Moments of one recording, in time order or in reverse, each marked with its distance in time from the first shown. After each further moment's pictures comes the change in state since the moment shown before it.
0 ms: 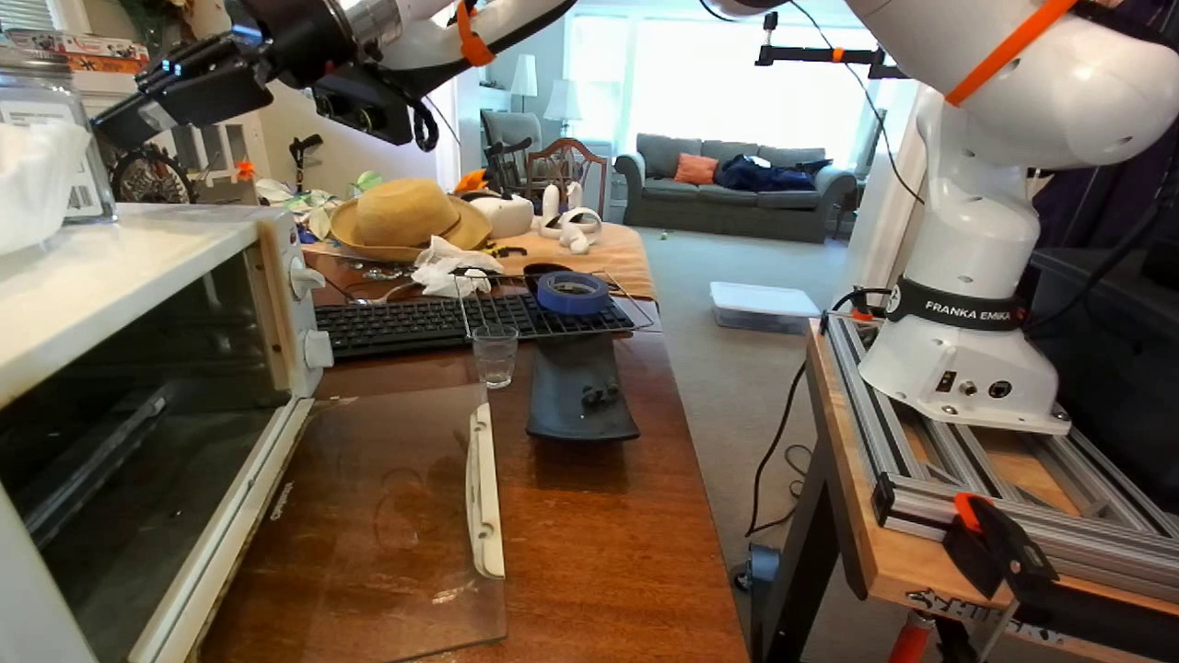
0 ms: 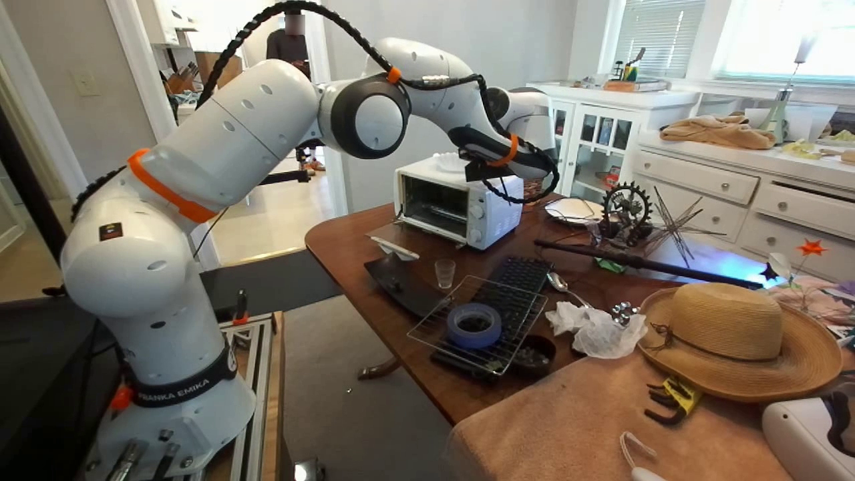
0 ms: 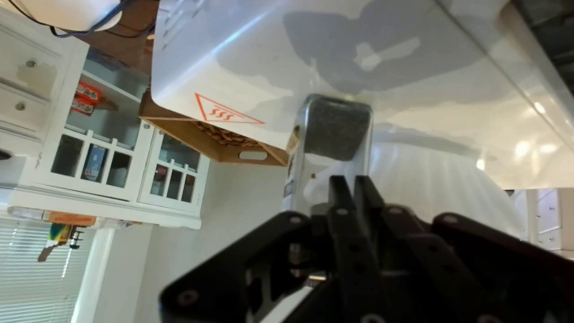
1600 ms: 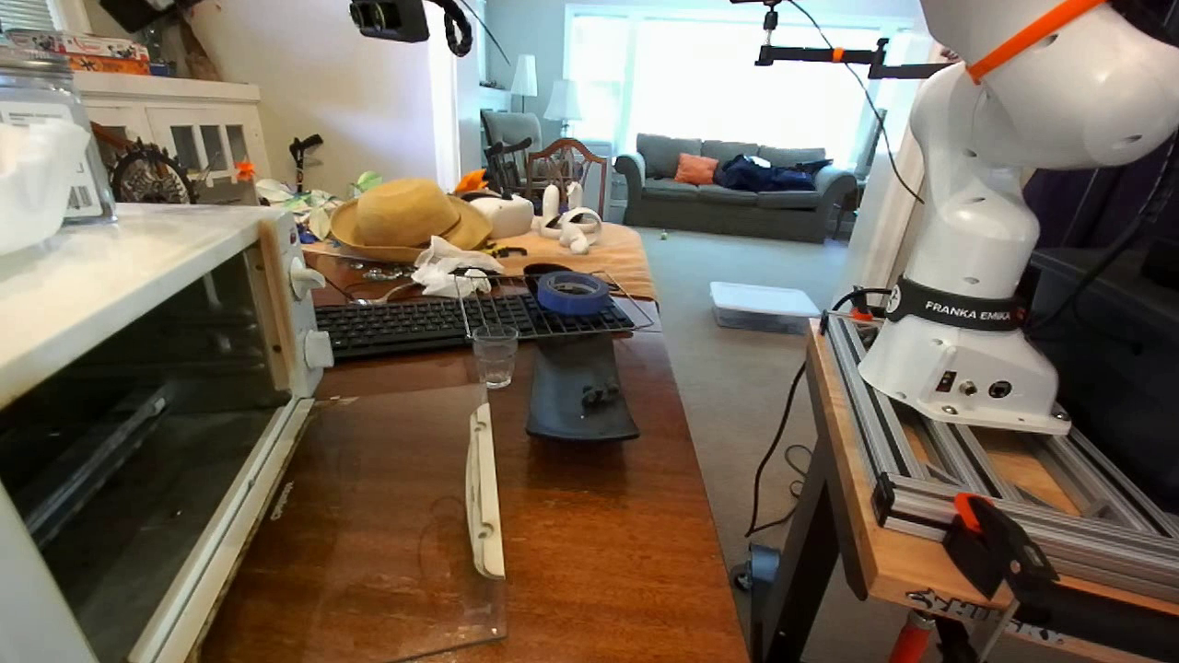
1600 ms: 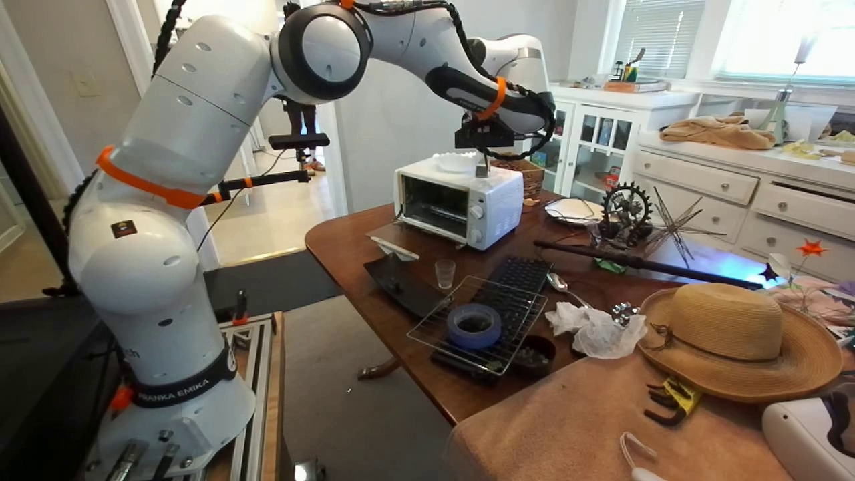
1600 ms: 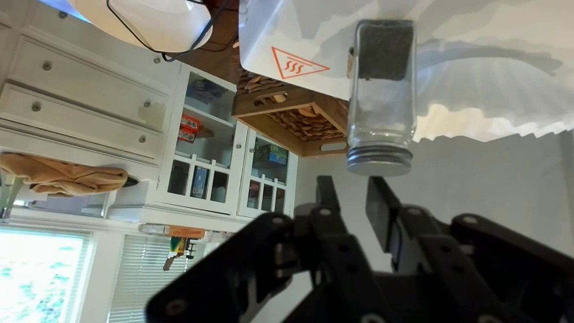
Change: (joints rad) arm 0.108 -0.273 -0.155 -0.235 -0.043 -0.138 0.283
